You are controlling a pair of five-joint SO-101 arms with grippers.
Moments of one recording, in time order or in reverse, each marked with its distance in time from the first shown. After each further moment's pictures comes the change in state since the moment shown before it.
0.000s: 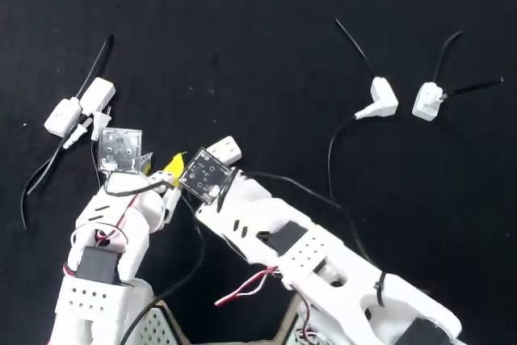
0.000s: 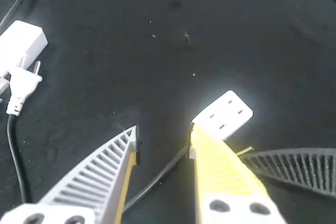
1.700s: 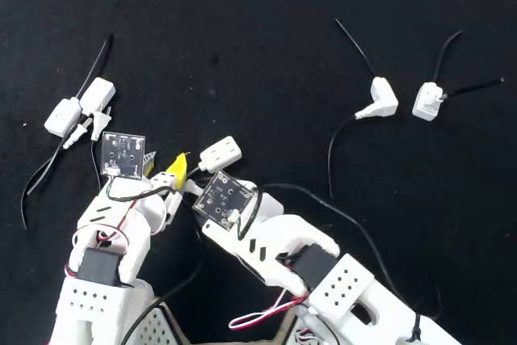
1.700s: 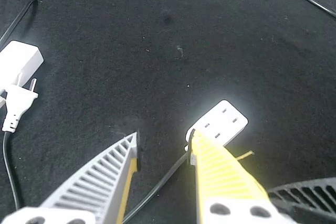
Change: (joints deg) left arm 0.6 -0.6 1.1 -0.5 -1.5; right arm -1.7 -30.0 5.9 15.6 0.1
